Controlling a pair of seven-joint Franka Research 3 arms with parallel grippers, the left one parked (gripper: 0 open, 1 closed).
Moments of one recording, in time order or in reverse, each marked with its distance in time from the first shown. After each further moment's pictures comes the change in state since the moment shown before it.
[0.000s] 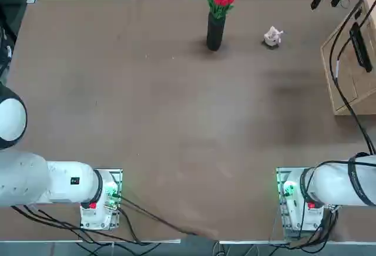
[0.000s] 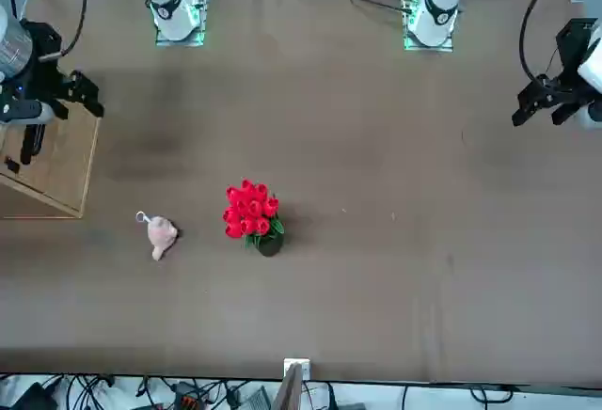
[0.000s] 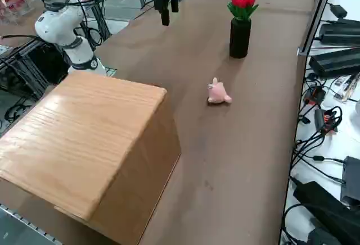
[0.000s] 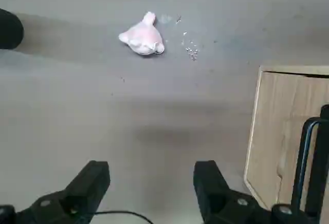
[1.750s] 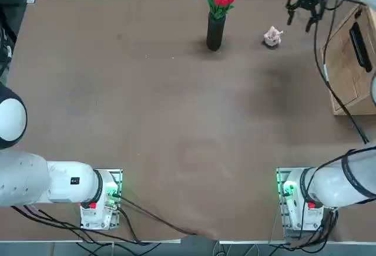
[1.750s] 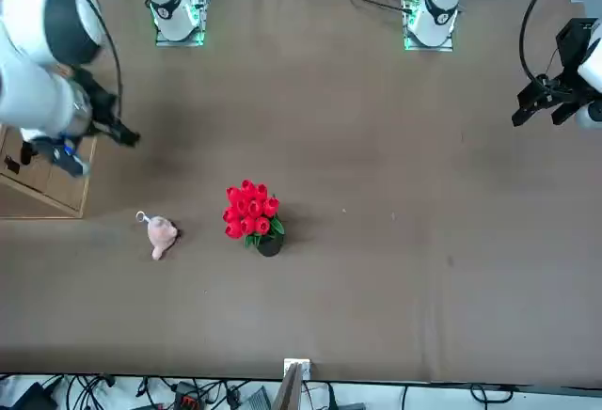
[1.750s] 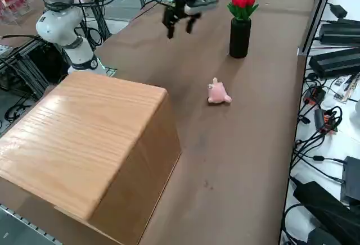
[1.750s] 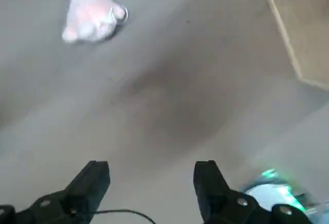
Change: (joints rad) arm 0.093 0.291 0.009 0.093 0.056 -0.031 0.853
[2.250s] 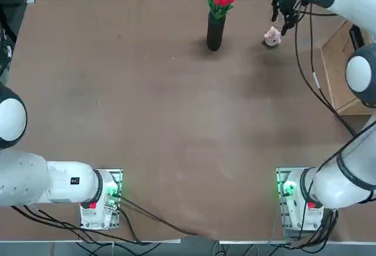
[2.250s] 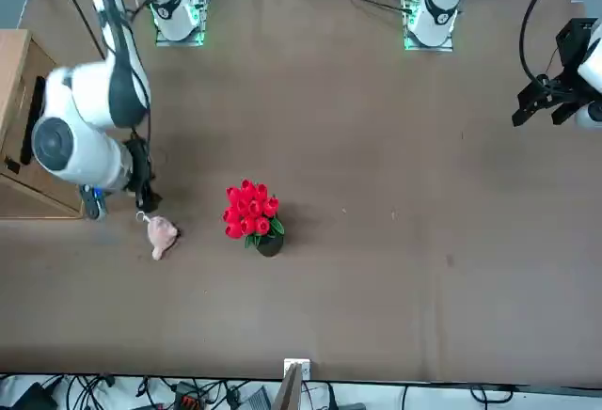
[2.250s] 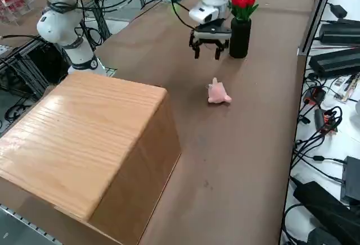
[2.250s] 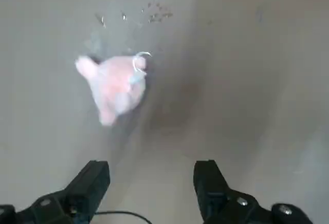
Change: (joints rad) arm 0.023 0.206 -0.002 0.010 0.003 0.368 0.636
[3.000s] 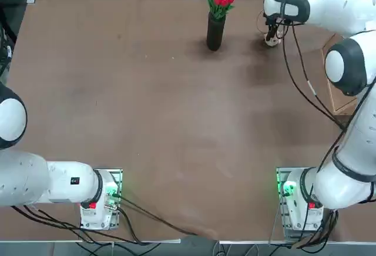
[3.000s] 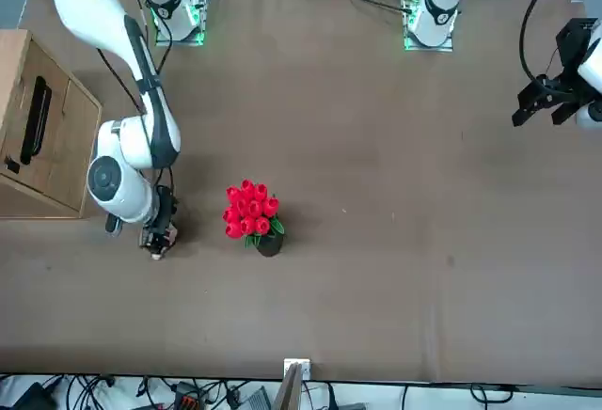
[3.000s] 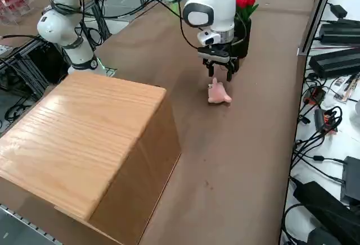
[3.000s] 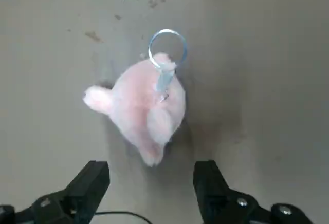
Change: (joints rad) arm 0.025 0.159 -0.001 -0.012 -0.061 0.290 0.411
